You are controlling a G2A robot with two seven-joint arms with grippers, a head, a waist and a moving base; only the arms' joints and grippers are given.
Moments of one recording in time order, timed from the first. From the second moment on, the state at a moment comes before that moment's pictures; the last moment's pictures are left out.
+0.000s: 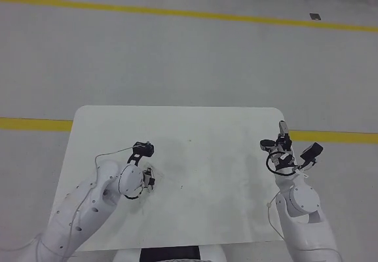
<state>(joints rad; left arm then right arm) 1.32 -1.23 -0.99 -1.75 1.04 0.34 -1.30 -1.73 -1.15 1.60 -1.80 0.42 0.00 0.00</state>
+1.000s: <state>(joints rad) 1.27 -1.29 -0.97 -1.62 1.10 0.34 -1.30 -1.73 -1.15 1.60 -1.80 0.42 0.00 0.00</state>
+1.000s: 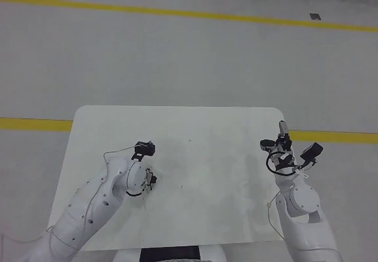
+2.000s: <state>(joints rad) 1.22 -1.31 -0.93 -1.54 1.07 0.34 -1.29 -1.73 -1.15 1.60 -1.80 0.42 0.00 0.00</state>
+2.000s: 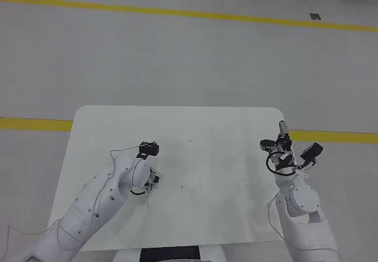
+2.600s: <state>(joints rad) 1.22 -1.31 -0.93 -1.52 1.08 0.34 -1.29 -1.73 -1.15 1.60 -1.80 0.42 0.00 0.00</state>
